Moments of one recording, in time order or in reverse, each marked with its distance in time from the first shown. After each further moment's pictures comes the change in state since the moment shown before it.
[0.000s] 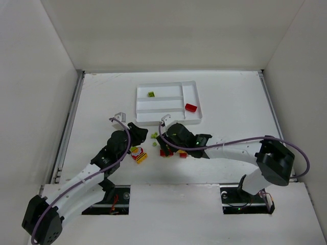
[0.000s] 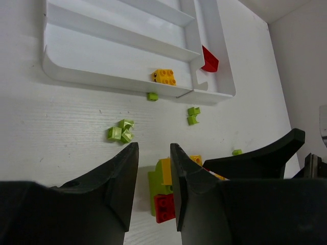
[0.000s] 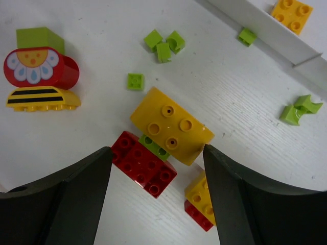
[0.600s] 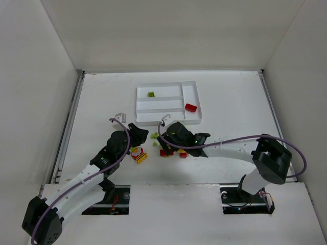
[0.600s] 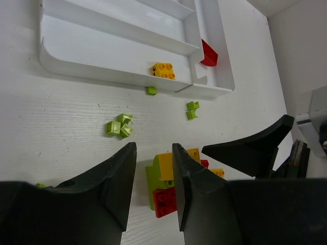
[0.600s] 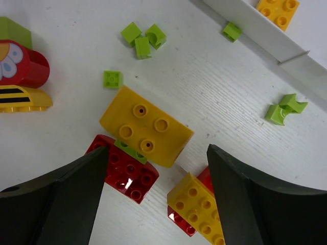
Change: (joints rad) left arm 0.003 -0.014 -0.005 -0.027 0.026 -0.010; right arm -0.022 0.055 0.022 -0.018 0.028 -0.048
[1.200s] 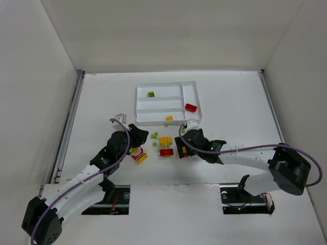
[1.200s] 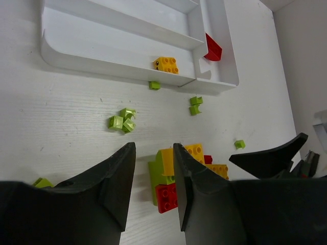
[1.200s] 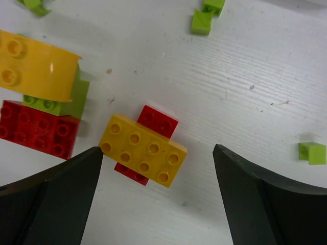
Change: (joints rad) left arm -0.007 -0.004 0.001 -0.028 0.000 0.000; right arm -0.063 -0.237 -0.275 -0.016 0.095 0.246
